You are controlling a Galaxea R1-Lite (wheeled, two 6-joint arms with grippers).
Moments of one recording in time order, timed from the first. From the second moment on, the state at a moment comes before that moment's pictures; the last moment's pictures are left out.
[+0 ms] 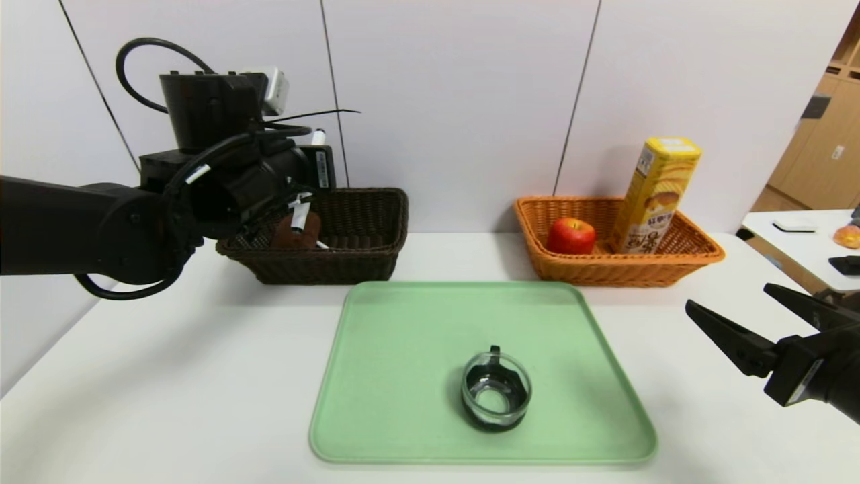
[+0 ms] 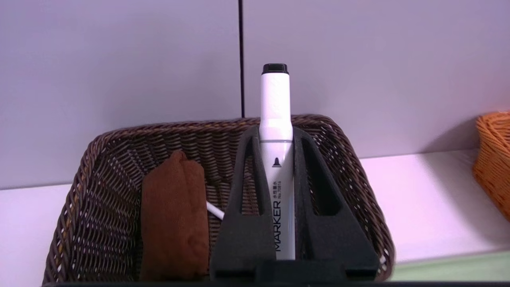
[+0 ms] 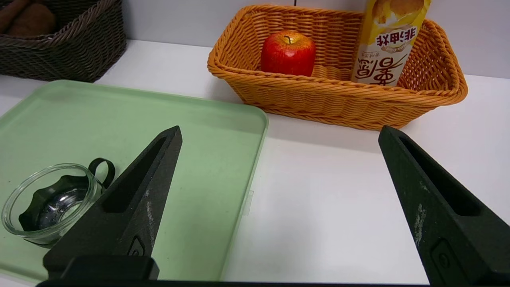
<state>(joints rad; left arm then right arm) -0.39 1.79 -1.23 -0.53 0.26 -0.05 0.28 1.12 -0.23 -0.81 -0.07 0.01</state>
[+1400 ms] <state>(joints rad) -0.30 2.11 -1.32 -0.86 0.25 -0.05 0.28 1.09 -0.24 -0.85 -0.07 0.01</state>
